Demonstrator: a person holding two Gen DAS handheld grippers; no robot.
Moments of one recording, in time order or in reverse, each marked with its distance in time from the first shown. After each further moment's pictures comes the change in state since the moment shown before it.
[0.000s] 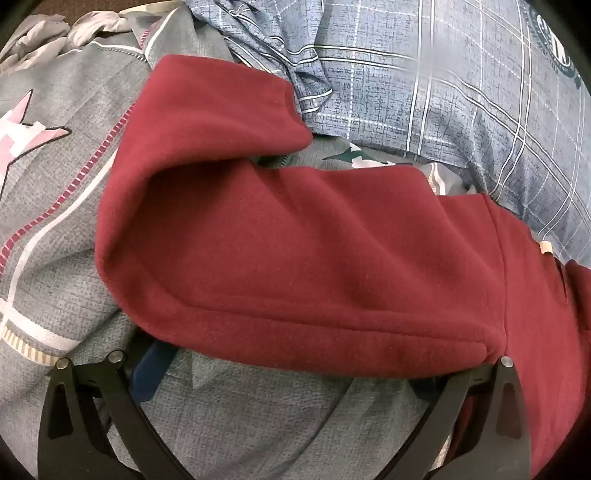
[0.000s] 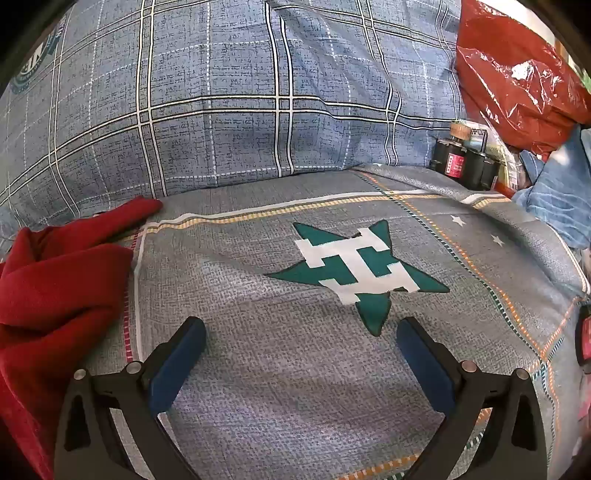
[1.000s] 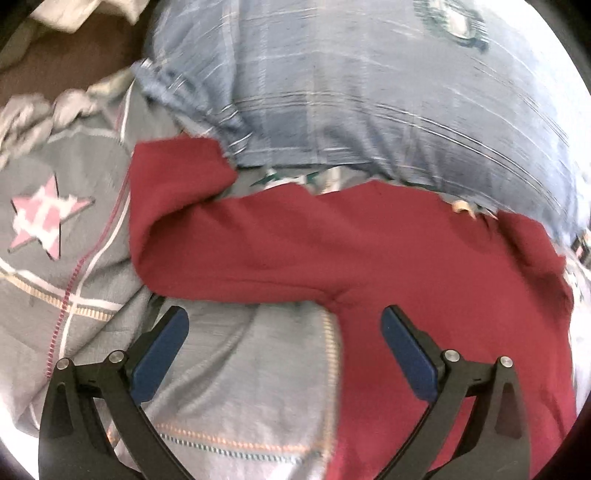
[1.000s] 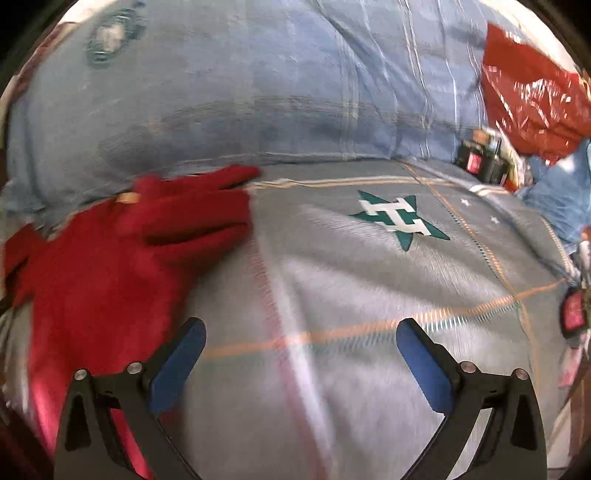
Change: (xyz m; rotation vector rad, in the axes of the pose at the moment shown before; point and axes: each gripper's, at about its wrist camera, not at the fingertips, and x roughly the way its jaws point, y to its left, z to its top) left arm -0.109 -0.052 -0.028 0.221 -0.069 -0.071; right arm -0.128 0.030 -0.039 -0.096 0.082 0.192
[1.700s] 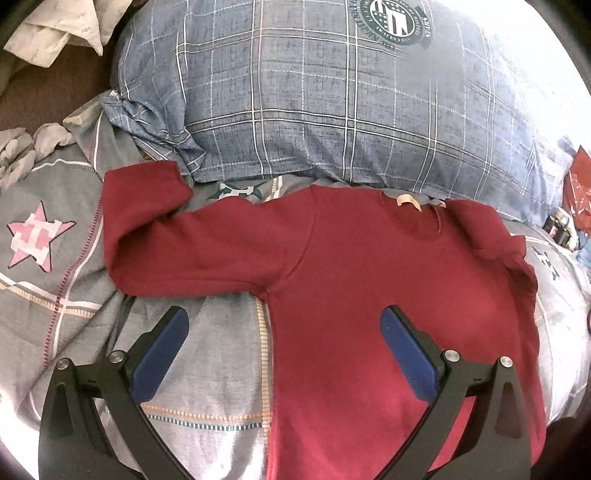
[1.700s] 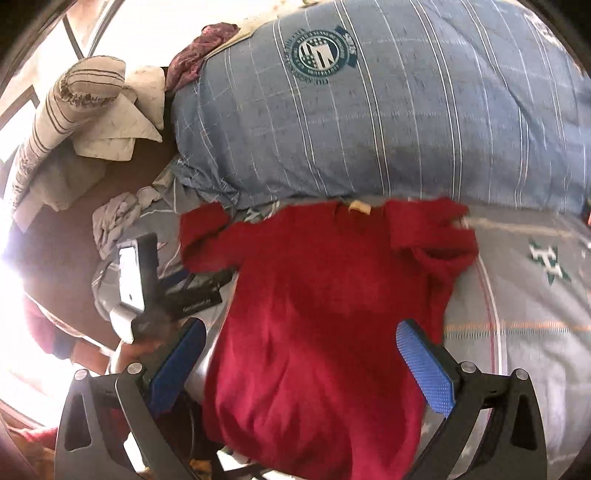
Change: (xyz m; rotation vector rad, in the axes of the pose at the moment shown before) left arm -0.030 -0.038 0.001 0.049 -0.019 -0.074; right arm -0.115 0.132 0.005 -0.166 -0.020 0.502
